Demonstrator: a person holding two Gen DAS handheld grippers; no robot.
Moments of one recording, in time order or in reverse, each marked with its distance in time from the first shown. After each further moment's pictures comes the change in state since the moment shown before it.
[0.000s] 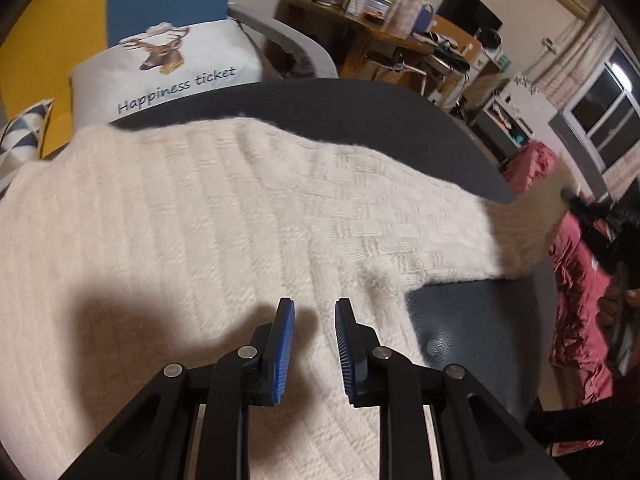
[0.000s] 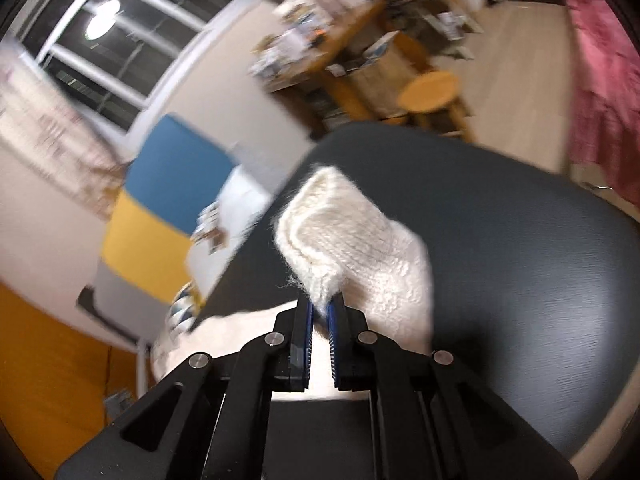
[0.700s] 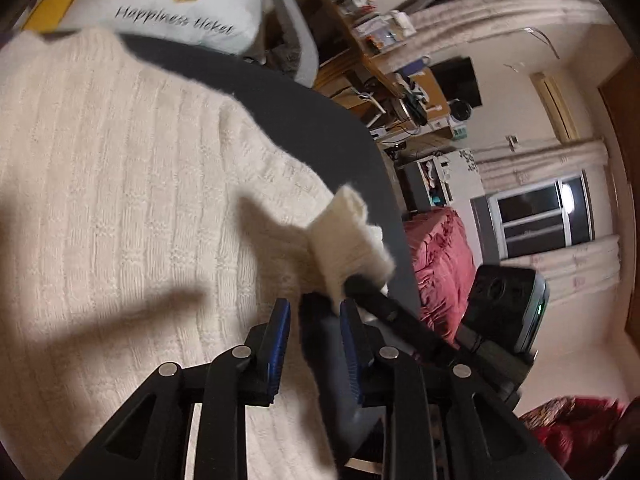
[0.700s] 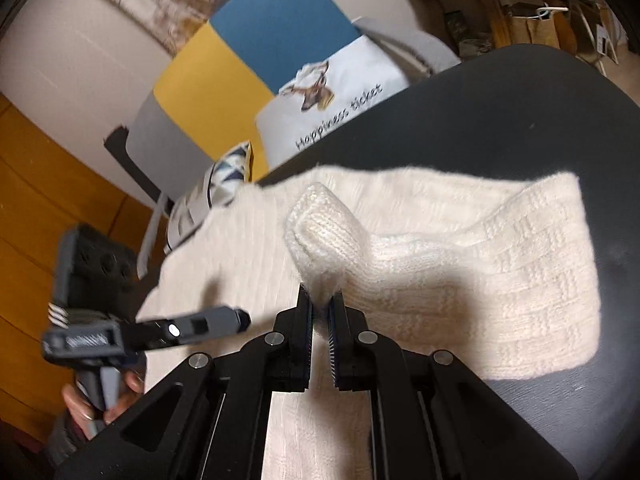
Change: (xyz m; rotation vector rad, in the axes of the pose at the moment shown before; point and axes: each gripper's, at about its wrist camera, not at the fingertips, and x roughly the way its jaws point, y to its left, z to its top) left arm -0.032 0.056 0.006 -0.405 0.056 -0.513; right arm 0.124 0.145 -0.131 -0.380 0.345 0.094
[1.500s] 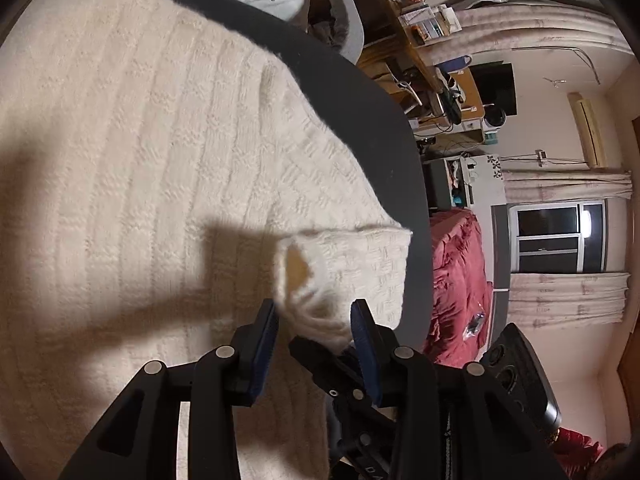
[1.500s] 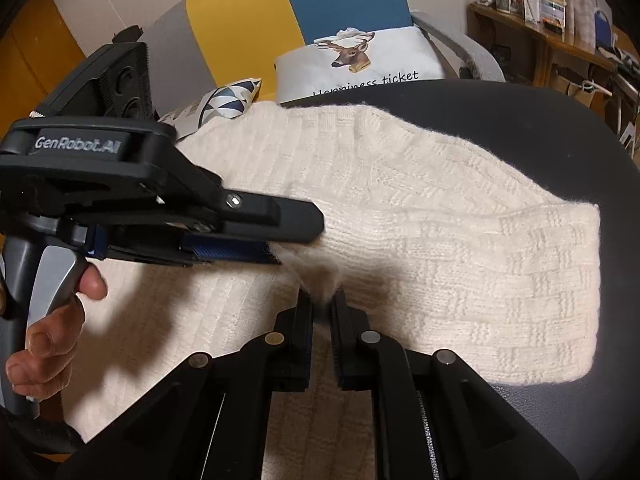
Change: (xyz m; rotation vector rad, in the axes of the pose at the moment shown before) left arm 0.029 0.016 0.005 -0.111 0.077 0.080; right arm 0.041 0.052 -0.055 -0.309 0.083 -0.189
